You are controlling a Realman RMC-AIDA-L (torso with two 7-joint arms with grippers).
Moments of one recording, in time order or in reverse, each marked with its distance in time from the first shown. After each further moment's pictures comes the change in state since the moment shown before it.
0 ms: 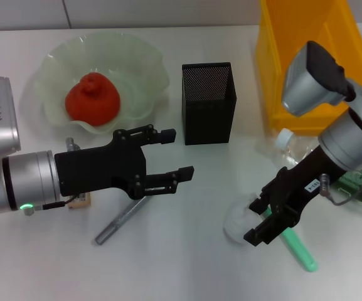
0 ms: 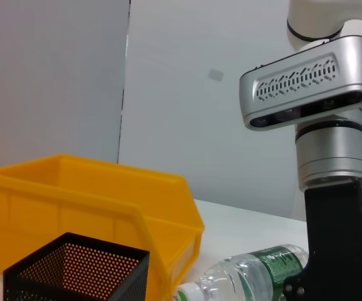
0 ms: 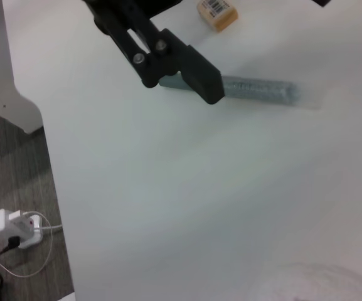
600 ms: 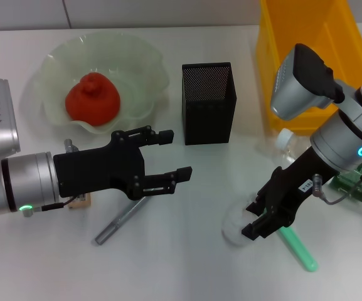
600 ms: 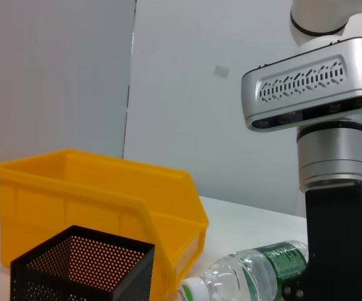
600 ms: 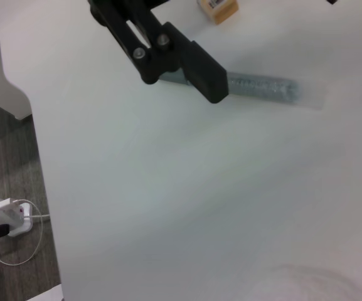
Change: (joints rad) left arm 0.005 0.000 0.000 -0.002 0.000 -0.008 0.000; right arm 0.018 0.002 -0.041 0.017 0.000 0.033 0.007
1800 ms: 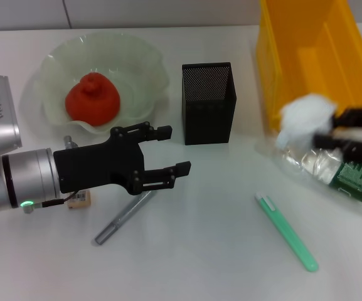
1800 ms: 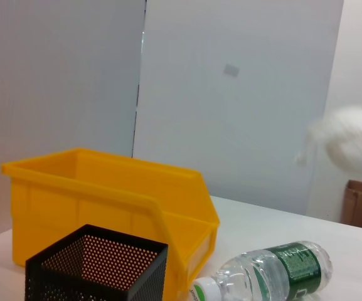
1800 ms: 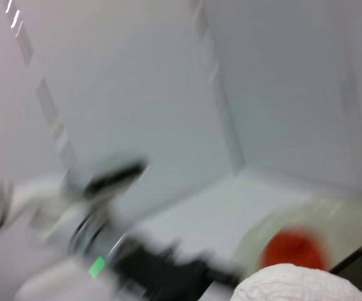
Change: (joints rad) left arm -0.010 0.000 -0.010 -0.011 -0.002 -0.019 0.000; right arm -0.523 -0.001 0.514 -0.329 0.624 -0.212 -0.325
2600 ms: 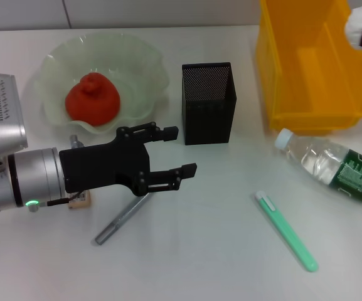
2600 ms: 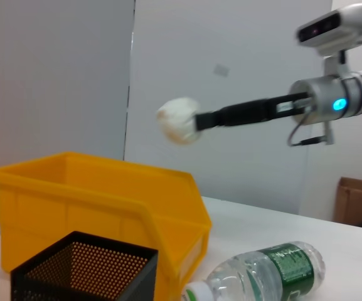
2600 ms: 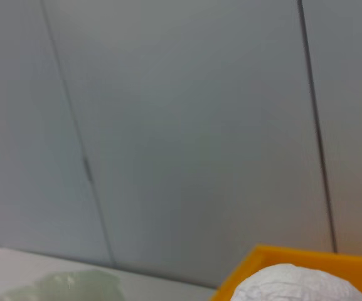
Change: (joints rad) left arm -0.012 -0.004 0.010 -0.003 0.000 0.005 0.013; right arm 0.166 -0.017 0.253 0.276 -0.097 0.470 -0.167
